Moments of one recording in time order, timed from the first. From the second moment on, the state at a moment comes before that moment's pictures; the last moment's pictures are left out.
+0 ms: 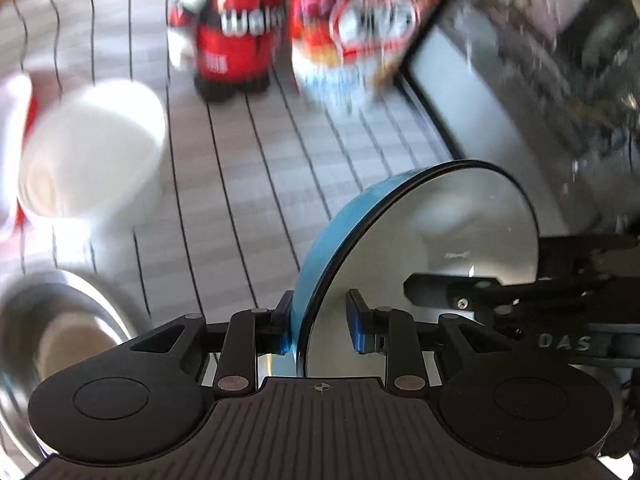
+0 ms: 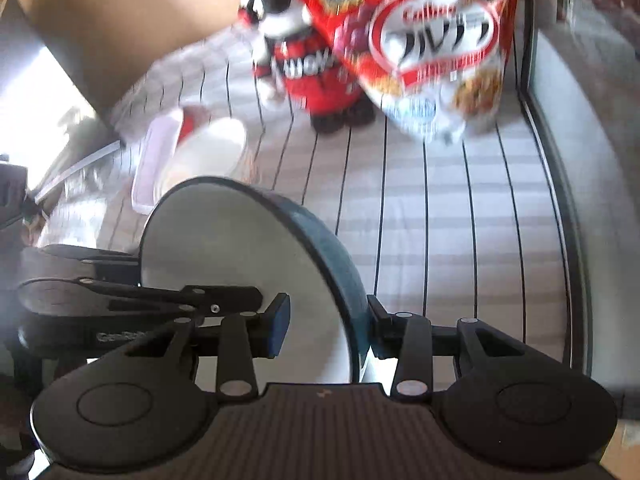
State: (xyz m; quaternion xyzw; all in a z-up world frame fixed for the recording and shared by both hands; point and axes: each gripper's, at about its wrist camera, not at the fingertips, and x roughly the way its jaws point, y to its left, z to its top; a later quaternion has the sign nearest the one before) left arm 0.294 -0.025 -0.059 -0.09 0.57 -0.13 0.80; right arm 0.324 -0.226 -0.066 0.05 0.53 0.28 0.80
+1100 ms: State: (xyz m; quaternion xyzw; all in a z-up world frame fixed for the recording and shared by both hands) left arm 0.254 -0.018 -0.060 0.01 0.53 -0.11 0.84; right arm 0.282 -0.239 -0.068 0.01 0.48 0.22 0.85
